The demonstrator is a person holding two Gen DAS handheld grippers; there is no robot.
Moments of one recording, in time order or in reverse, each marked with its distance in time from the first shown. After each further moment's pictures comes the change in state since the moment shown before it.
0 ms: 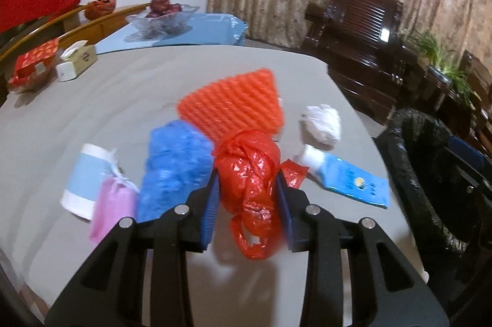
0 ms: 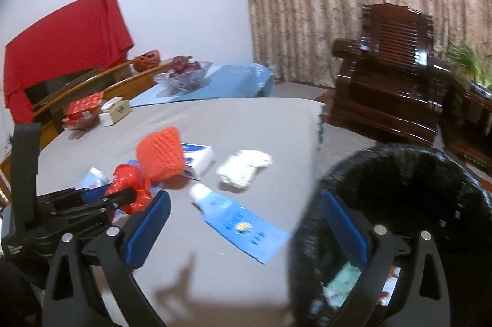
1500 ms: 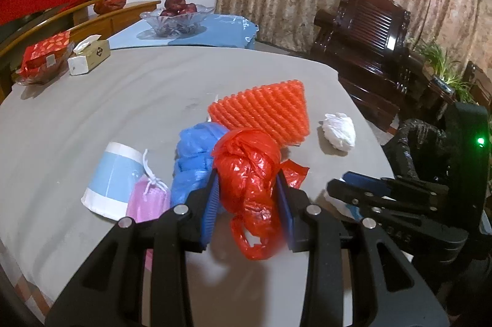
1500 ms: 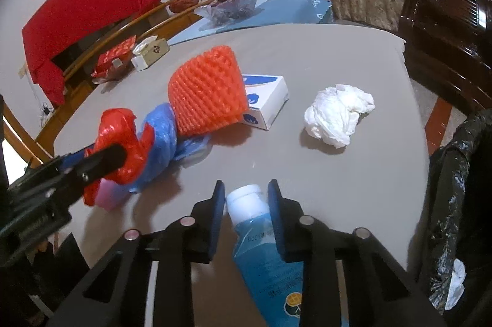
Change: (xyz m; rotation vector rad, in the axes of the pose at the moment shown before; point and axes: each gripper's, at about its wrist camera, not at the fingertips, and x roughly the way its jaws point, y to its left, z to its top) left arm -0.012 0.025 0.003 -0.034 -0.006 -0.007; right arm 0.097 0.038 -0.014 -0.016 0.324 0.228
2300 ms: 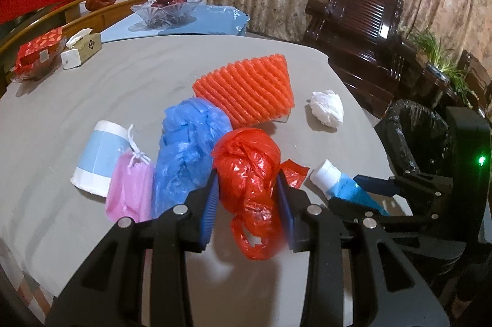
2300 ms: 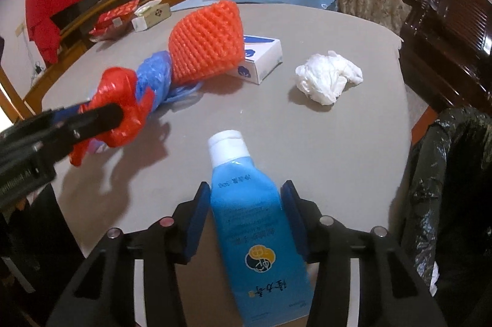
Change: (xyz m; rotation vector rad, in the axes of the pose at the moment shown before) left arm 0.000 -0.012 -0.023 0.029 0.044 -0.017; right arm -0.009 0.000 -0.036 -0.113 0.087 -0.072
